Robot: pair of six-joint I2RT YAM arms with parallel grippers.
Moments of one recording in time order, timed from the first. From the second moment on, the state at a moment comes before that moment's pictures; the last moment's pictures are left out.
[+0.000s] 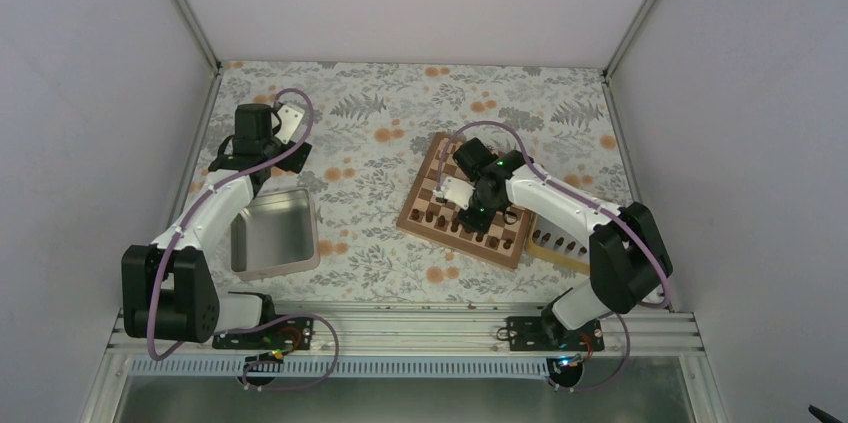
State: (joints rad) left arm -0.07 1.31 0.88 -0.26 -0.05 0.40; right arm 0.63 1.53 1.05 -0.93 -0.10 -0.47
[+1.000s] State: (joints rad) left arm -0.07 1.31 0.88 -0.26 -0.05 0.40; right arm 0.63 1.52 1.04 -0.95 -0.10 -0.47
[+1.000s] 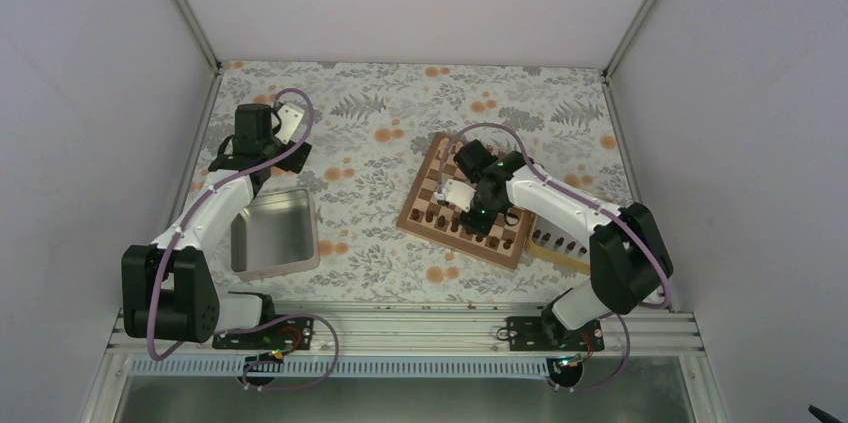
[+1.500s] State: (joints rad) left arm -0.07 1.31 0.88 -0.26 -0.05 0.40; right arm 0.63 1.50 1.06 -0.97 -0.12 -0.47
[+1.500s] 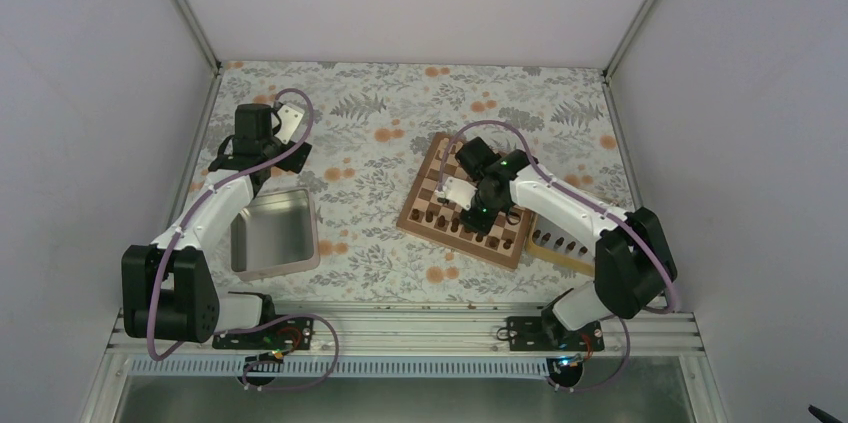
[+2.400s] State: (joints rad) left arm -0.07 1.31 0.88 -0.26 -0.05 0.41; right arm 0.63 1.50 1.05 -0.96 -0.15 -0.47
